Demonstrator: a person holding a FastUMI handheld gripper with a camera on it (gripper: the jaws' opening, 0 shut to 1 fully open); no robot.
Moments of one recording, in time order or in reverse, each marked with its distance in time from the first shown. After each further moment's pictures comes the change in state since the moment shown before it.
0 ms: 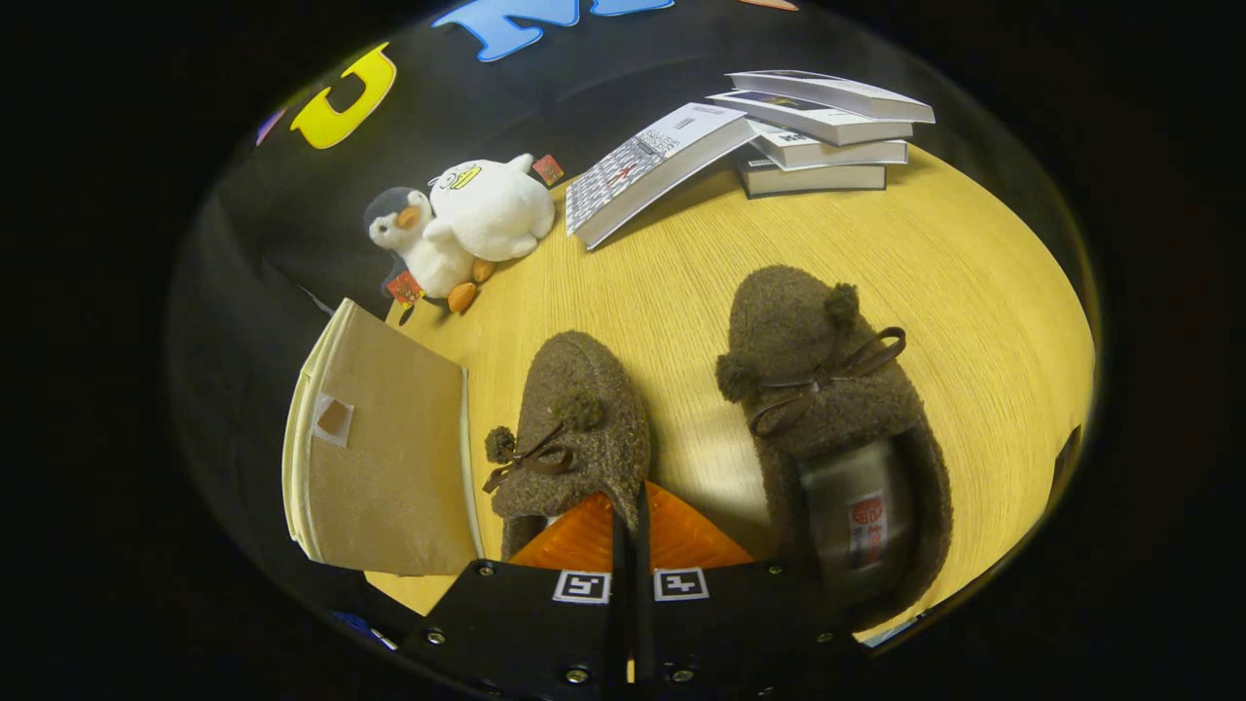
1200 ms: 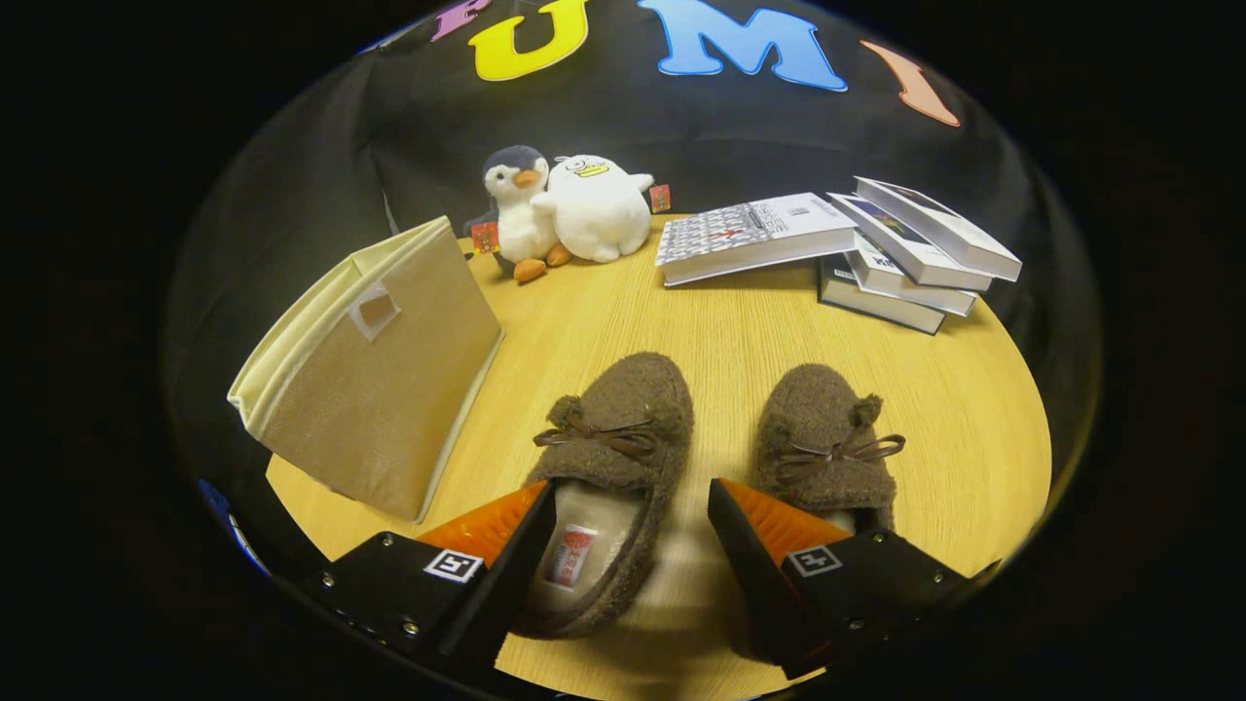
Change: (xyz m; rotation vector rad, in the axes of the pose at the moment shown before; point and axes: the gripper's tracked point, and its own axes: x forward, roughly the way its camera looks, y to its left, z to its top) arm 0.002 -0.014 -0.009 -0.473 -0.125 -0.055
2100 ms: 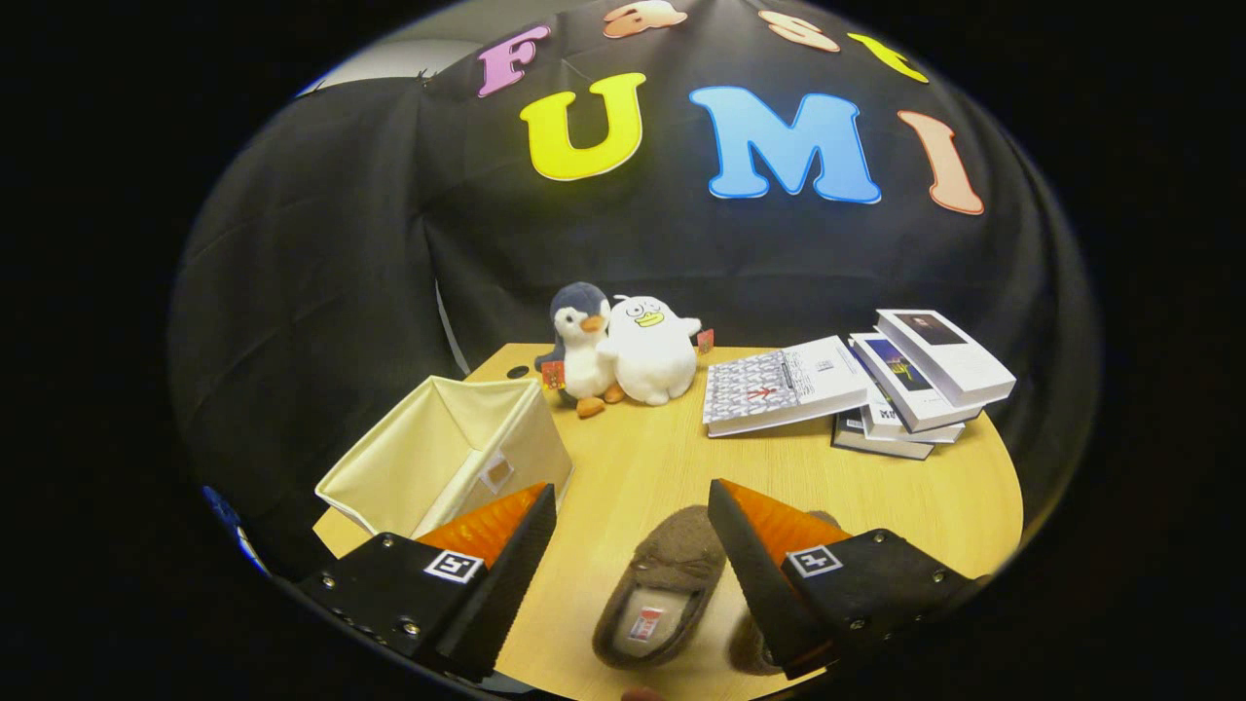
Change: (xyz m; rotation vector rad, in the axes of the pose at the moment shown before) arm -0.075 0.047 0.114 -0.052 -0.285 0.074
